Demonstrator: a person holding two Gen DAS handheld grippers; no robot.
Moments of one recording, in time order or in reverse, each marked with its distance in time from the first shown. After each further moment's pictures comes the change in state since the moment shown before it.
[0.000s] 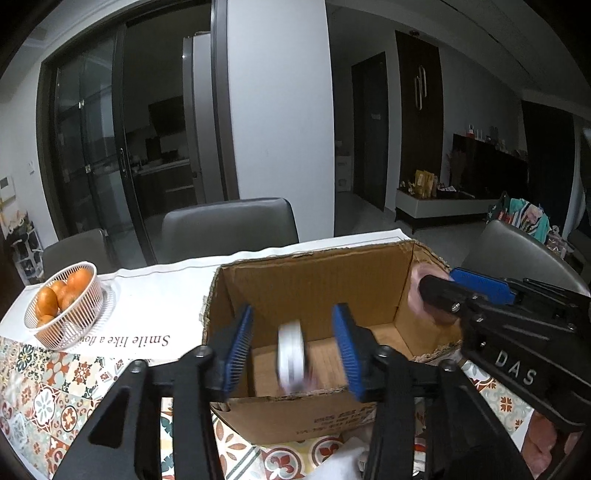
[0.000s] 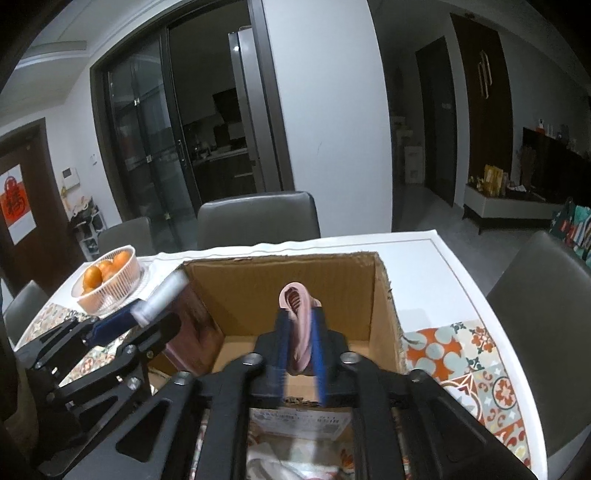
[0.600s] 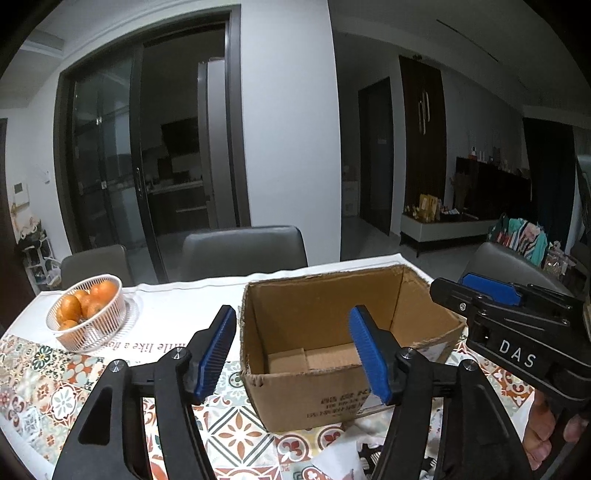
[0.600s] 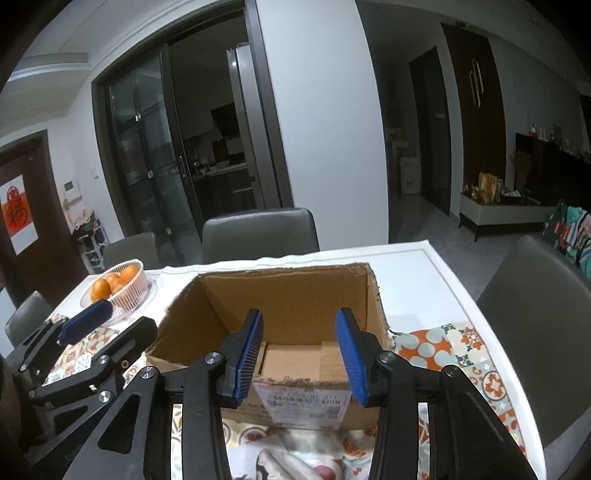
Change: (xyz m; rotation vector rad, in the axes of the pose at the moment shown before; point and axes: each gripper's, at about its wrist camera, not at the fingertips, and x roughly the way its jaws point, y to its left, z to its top) left arm -0.073 0.009 -0.002 -0.016 -0.105 0.032; right arm -0.051 0.009 -0.006 0.005 -0.082 -0.014
